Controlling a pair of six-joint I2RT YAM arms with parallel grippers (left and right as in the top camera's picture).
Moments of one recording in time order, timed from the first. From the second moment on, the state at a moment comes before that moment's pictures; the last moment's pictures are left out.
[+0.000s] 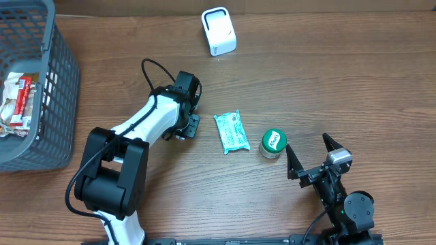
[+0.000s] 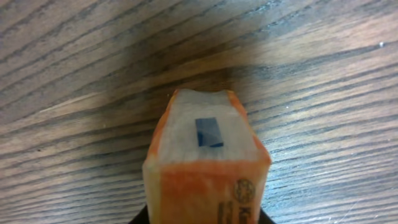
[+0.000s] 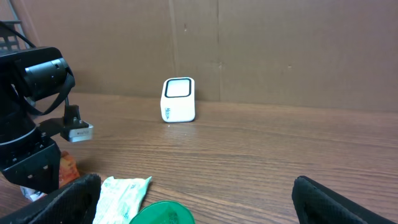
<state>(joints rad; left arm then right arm) -0.35 1.93 1.22 -0.75 -0.06 -0.05 0.23 0.01 0.02 -0.03 -0.08 0.07</state>
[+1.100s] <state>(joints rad) -0.53 1.93 1.23 -0.76 -0.01 -0.37 0.23 0.01 0.02 -0.03 -0.08 0.07</state>
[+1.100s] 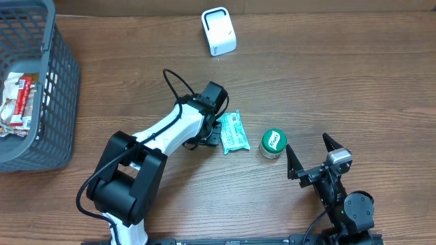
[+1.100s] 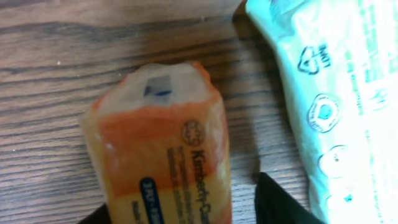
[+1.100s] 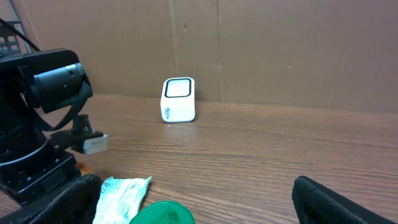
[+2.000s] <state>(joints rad) -0.19 1.93 2.28 -1.25 -0.49 -0.14 0.23 0.01 0.02 -0.03 -0.08 0.07</state>
